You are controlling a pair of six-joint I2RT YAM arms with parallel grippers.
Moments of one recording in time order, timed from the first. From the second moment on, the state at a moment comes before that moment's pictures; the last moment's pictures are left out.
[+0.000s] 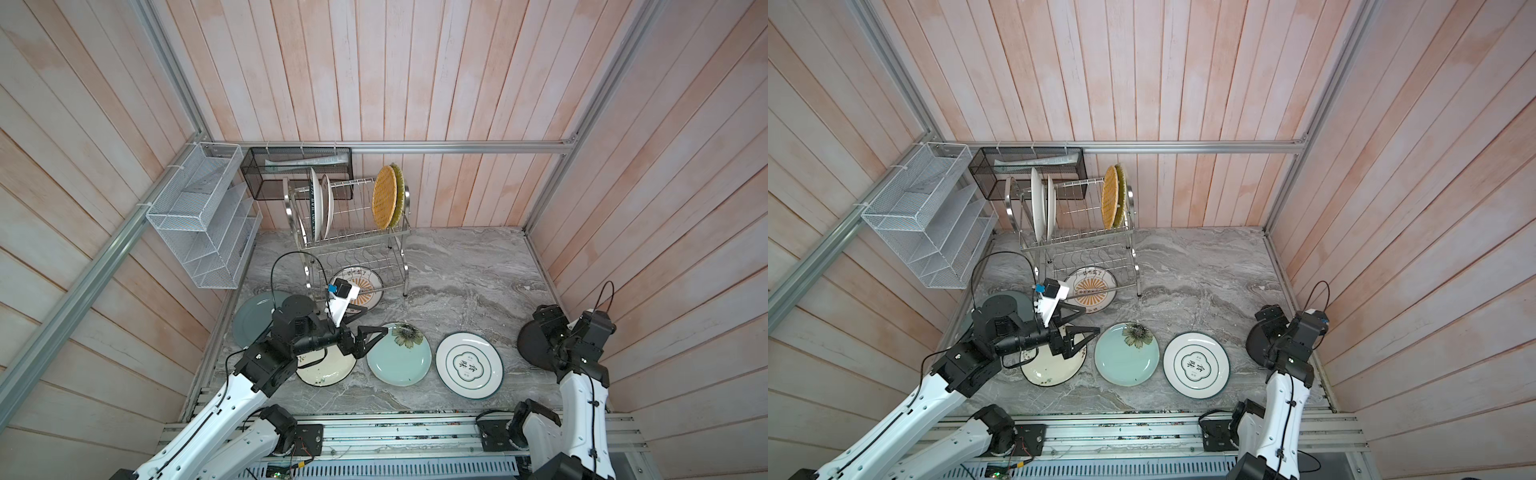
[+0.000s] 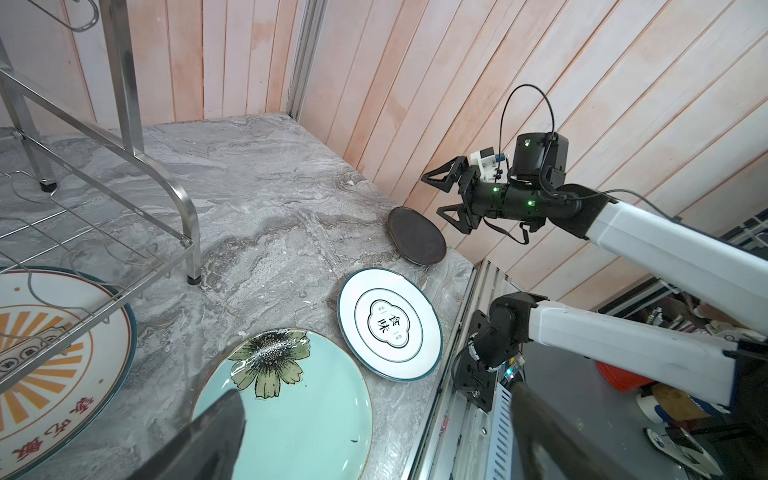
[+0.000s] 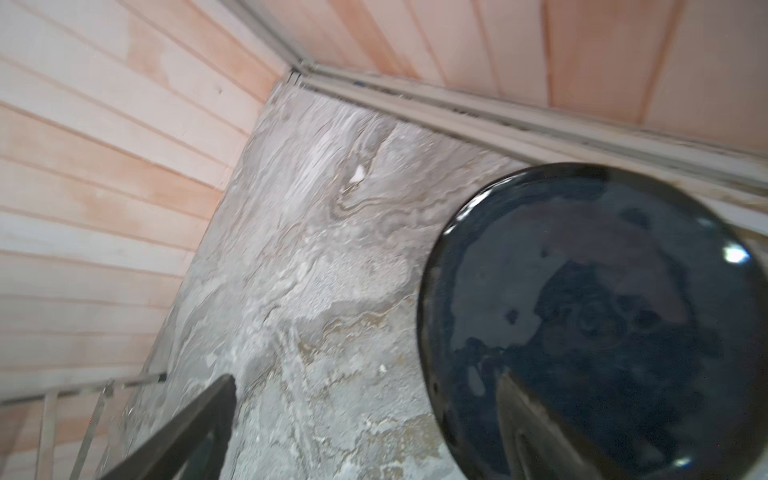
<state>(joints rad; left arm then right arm) -0.59 0.79 0.77 -0.27 0.56 -0.27 -0.57 0.76 0.49 -0.36 -0.22 0.70</state>
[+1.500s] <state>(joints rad) -0.58 0.76 0.74 -0.25 0.63 -0.29 -1.02 0.95 0.14 -0.05 -0.58 0.70</state>
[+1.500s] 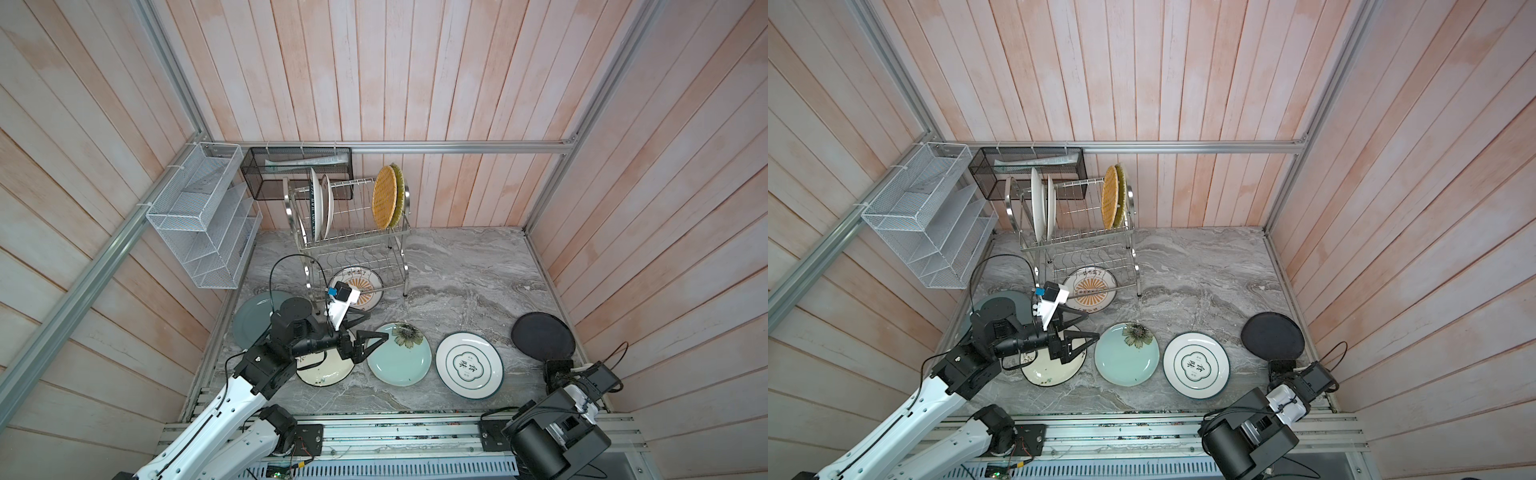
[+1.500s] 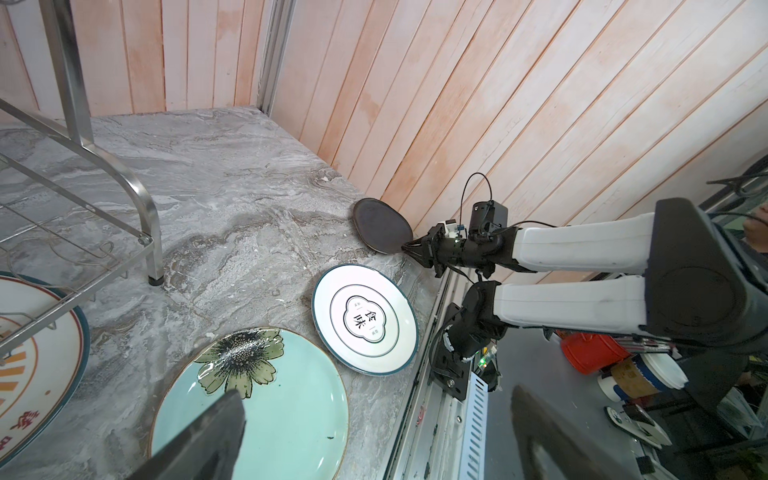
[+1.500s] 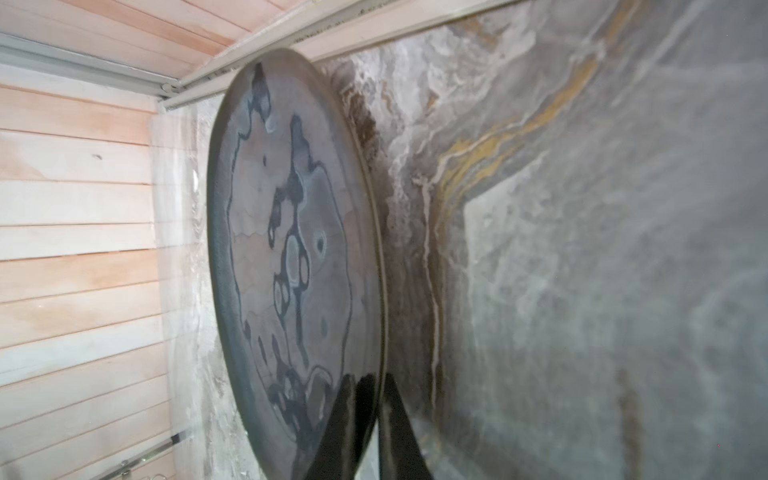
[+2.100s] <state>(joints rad) -0.58 0.73 0.72 -0.25 0.57 -0.27 -0.75 0.85 0.21 -0.12 -0.58 0.70</state>
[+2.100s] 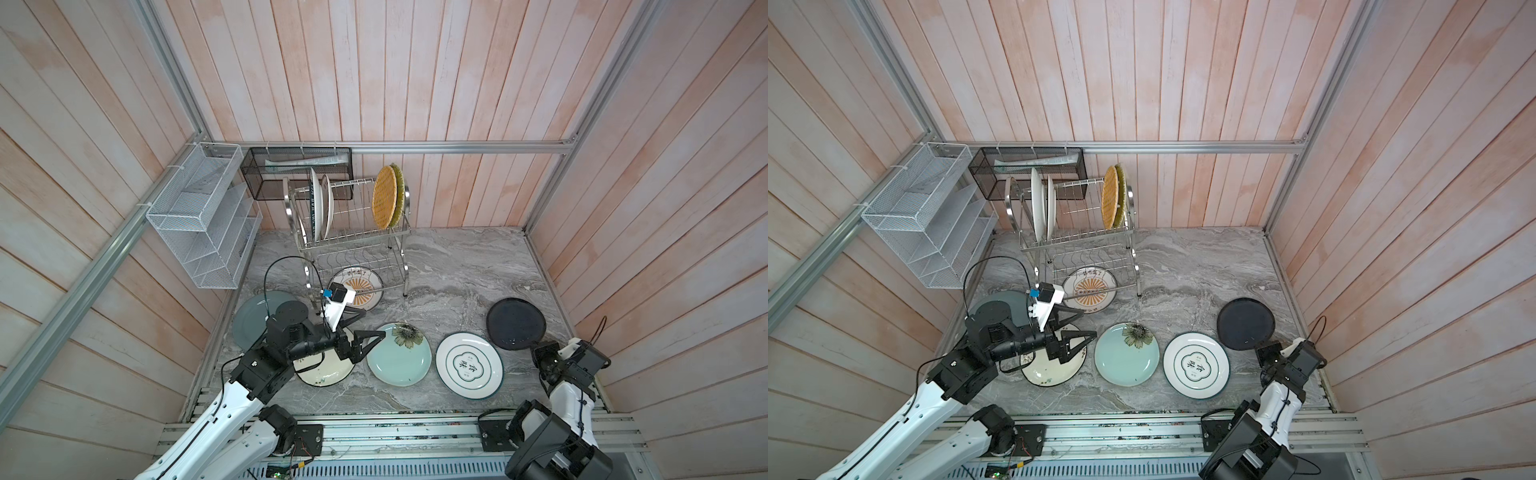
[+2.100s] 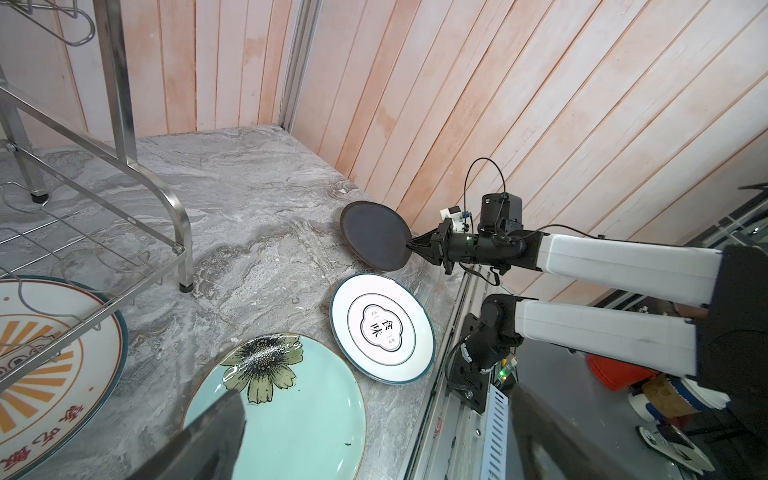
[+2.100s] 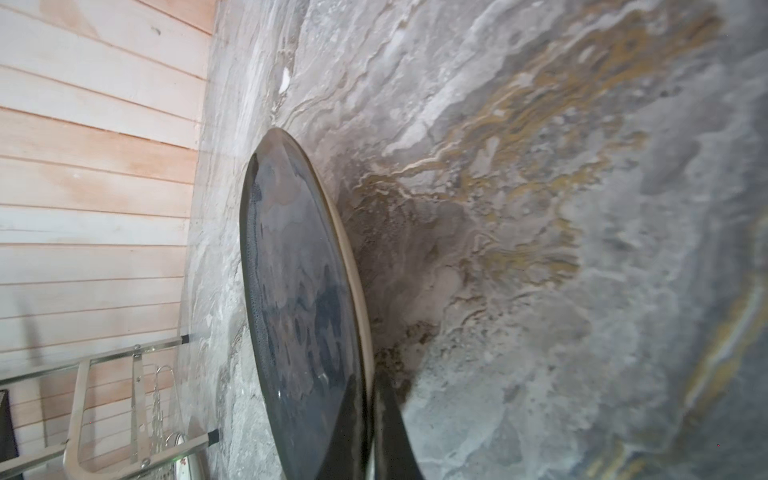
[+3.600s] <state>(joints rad) -1.23 1.76 1.14 0.23 -0.35 0.47 -0.06 0.90 0.54 -0.29 -0.43 1.09</state>
